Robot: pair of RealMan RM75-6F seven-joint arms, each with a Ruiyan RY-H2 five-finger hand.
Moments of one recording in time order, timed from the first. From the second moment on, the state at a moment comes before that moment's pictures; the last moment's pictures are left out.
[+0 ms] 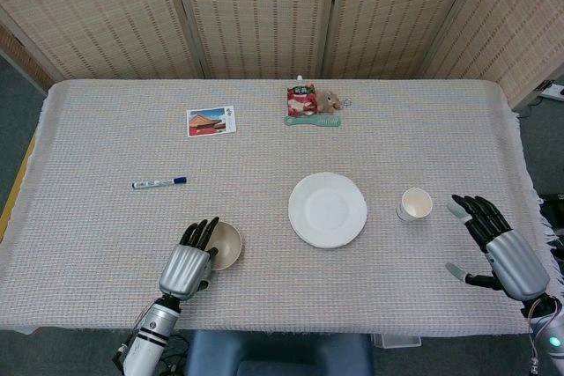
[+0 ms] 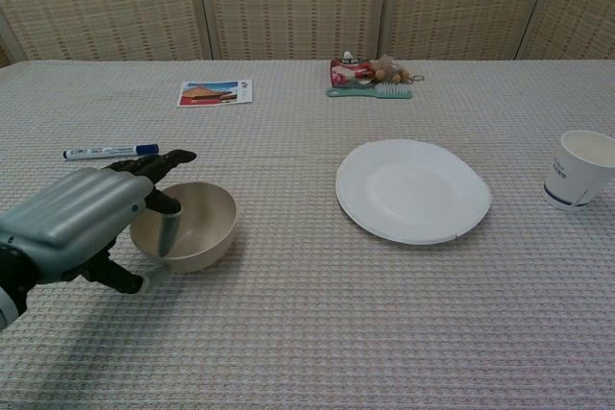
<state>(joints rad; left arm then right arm) -0.37 -1.74 -0.05 -1.60 1.38 1.27 0.70 0.19 -1.09 -0.04 -1.38 -1.78 1.61 0.45</state>
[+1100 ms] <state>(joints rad) -0.37 -1.75 -0.04 -1.56 1.36 1.27 0.67 0.19 -1.09 -0.04 -1.39 -1.78 1.61 0.43</state>
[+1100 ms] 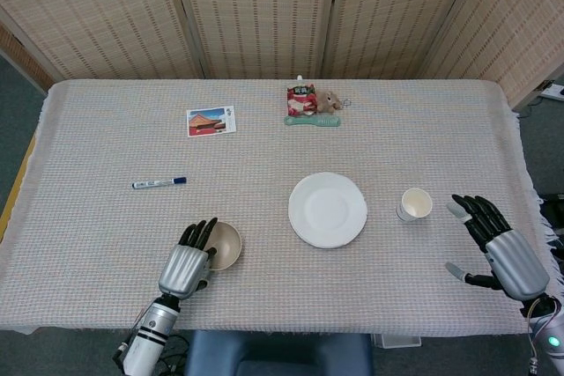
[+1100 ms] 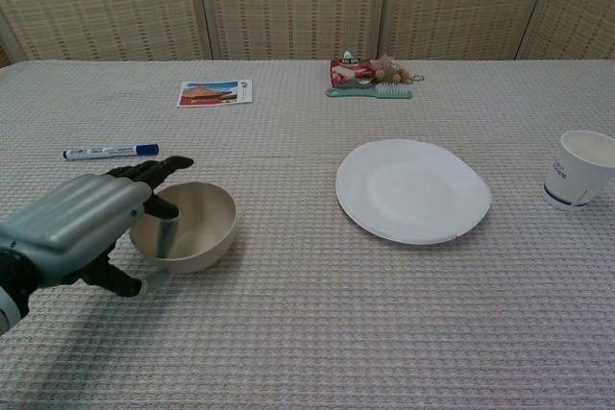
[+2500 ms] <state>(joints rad) -0.56 -1.72 -0.17 -1.76 1.33 1.16 0.93 0.17 -1.08 -0.02 -1.38 -1.74 1.64 0.49</state>
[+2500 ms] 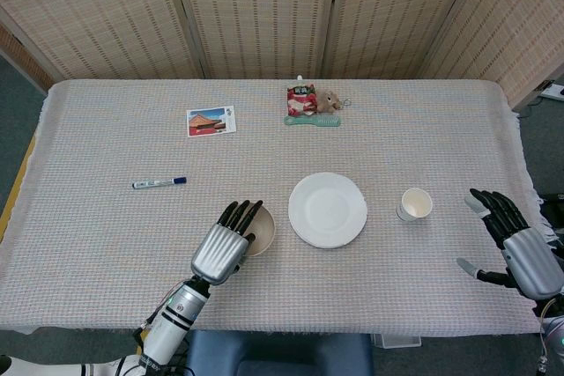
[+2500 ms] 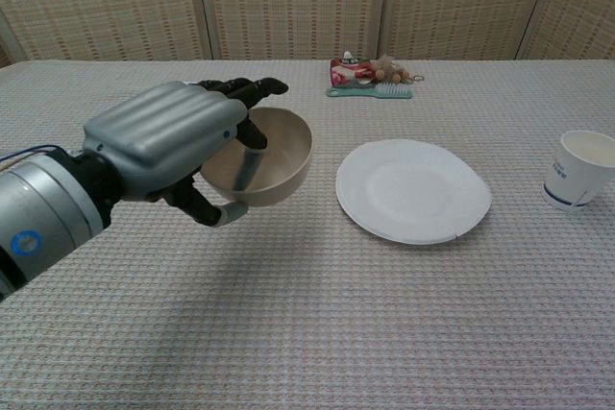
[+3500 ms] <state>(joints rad) -0.95 -1.91 -0.36 -1.41 1.10 0.92 0.89 0.18 -1.05 0.02 -1.26 -1.60 1.52 0.75</state>
